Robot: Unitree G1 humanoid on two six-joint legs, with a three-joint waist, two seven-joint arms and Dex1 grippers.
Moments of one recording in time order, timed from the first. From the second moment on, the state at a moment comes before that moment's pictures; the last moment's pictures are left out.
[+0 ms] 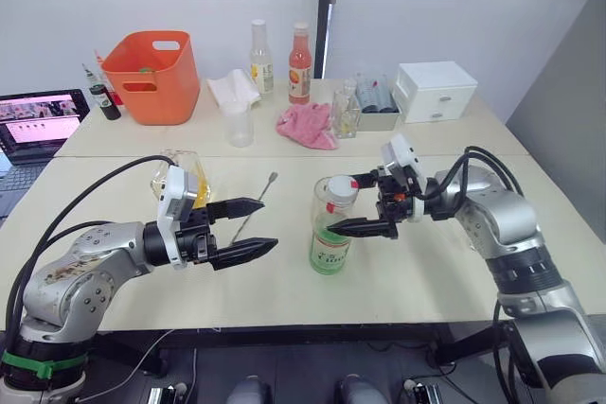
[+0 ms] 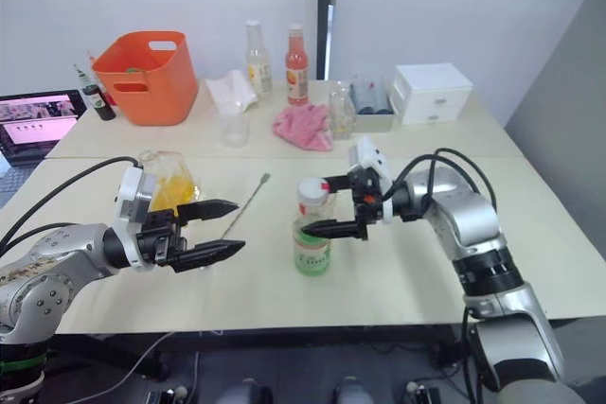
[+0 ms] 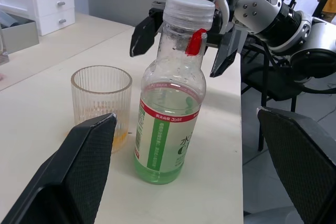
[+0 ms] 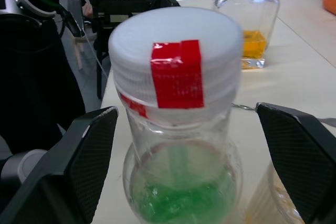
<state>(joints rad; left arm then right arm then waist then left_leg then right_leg) -0.27 0.76 0.18 -0.38 -0.87 0.66 -0.99 -0.78 -0.59 0.18 0.11 0.52 0.47 1.34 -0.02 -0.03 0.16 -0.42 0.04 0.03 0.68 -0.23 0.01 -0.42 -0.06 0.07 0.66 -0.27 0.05</state>
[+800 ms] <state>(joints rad) -0.26 0.76 0.19 -0.40 -0.87 0.66 -0.98 -0.59 -0.57 0.03 -0.47 0.60 0.87 0.85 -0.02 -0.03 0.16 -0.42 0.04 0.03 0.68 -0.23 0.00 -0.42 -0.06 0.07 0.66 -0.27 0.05</state>
